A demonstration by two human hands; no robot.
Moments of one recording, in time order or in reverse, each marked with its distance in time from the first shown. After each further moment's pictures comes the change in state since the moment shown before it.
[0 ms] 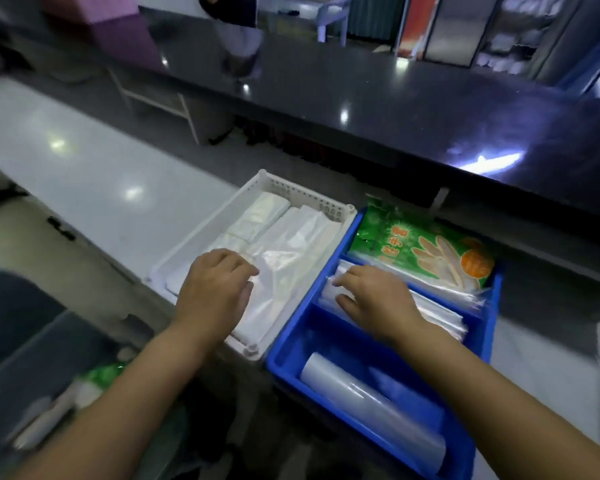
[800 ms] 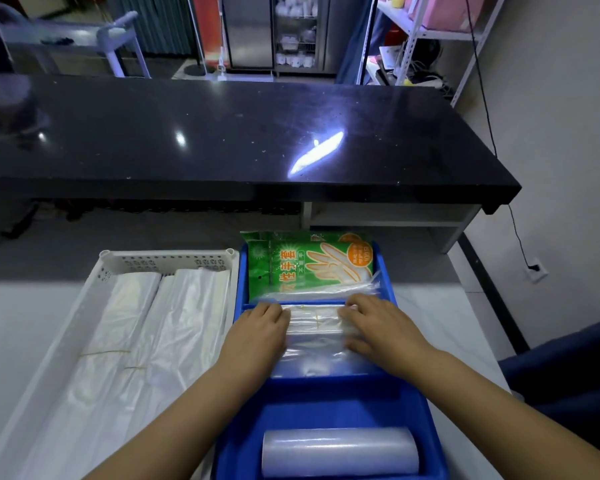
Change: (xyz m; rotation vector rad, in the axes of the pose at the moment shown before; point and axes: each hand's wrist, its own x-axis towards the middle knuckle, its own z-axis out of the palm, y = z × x) left_hand 0.096 0.101 0.100 -0.046 -0.468 0.584; right_hand -0.079 0.070 0.007 -0.096 -0.077 0.498
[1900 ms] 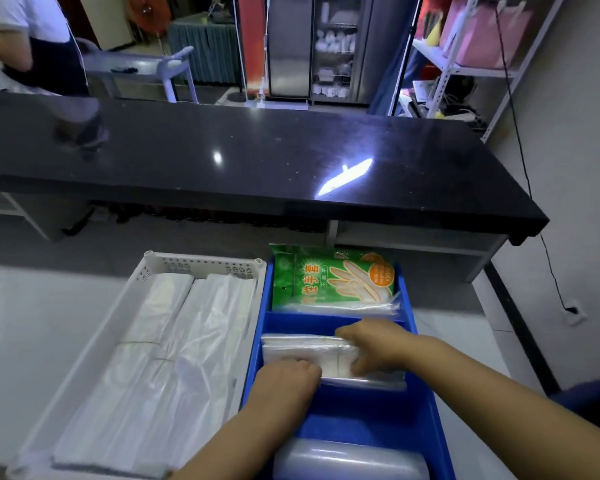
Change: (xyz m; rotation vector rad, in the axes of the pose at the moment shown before) left_hand -0.039 0.036 0.003 -0.130 -0.129 -0.041; right_hand 0.038 -0.012 -0.015 0.102 -0.442 -0.074
